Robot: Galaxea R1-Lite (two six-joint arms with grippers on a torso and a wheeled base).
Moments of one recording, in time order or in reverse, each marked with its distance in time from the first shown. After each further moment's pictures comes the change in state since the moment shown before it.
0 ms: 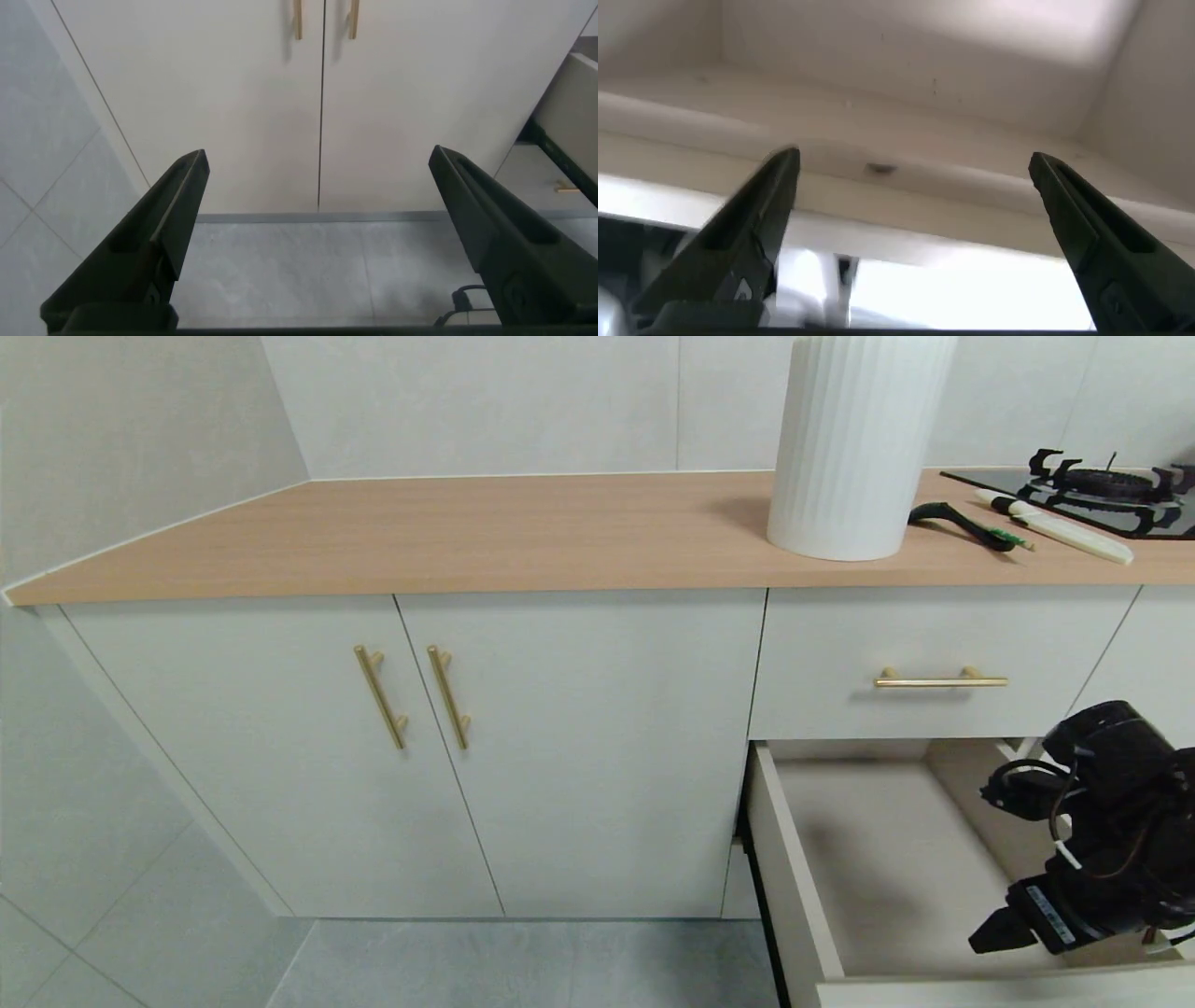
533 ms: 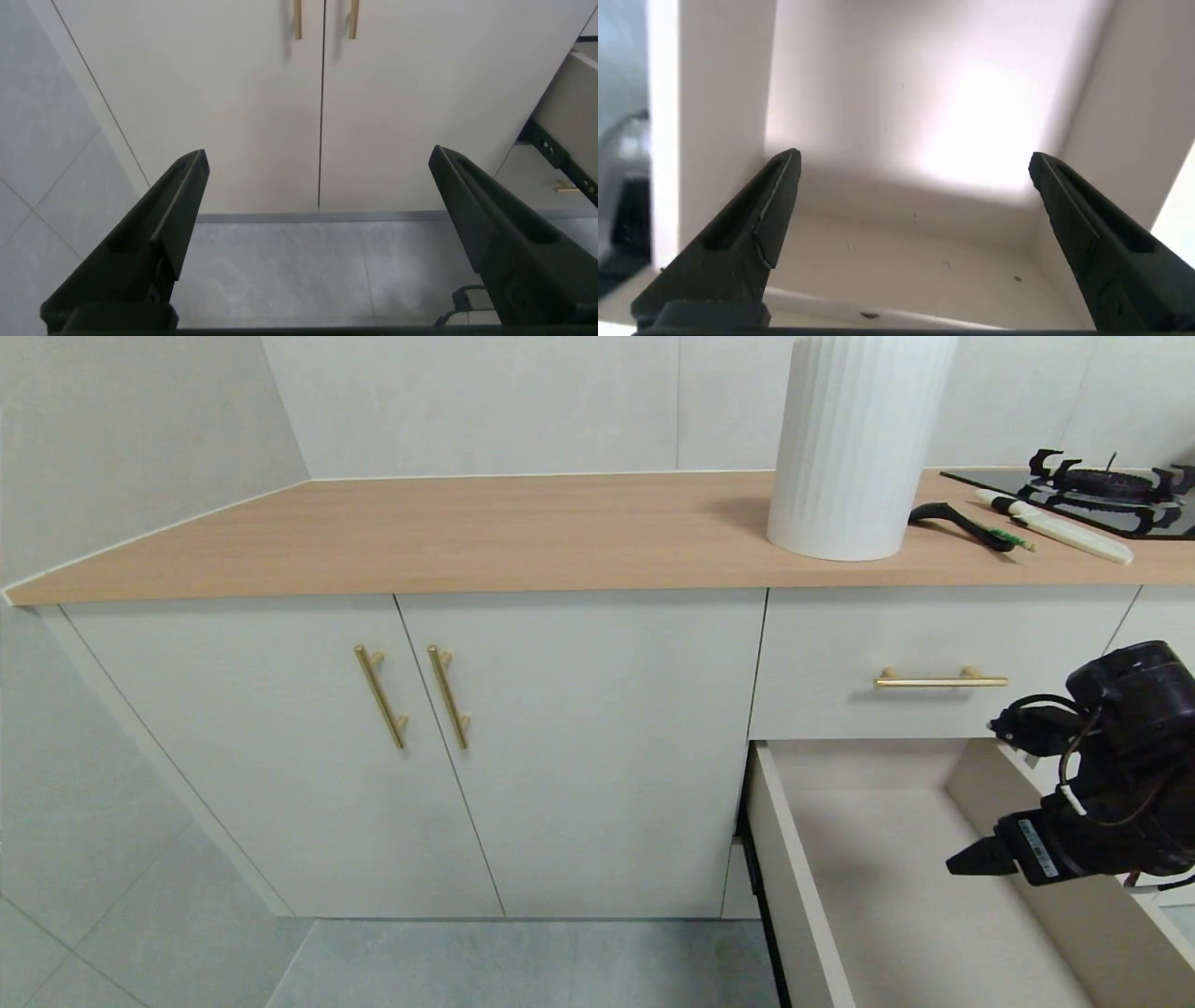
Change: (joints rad) left arm 0.000 0.000 0.000 0.000 0.000 0.000; right arm 0.018 -0.064 -0.067 -0.111 0.005 0.085
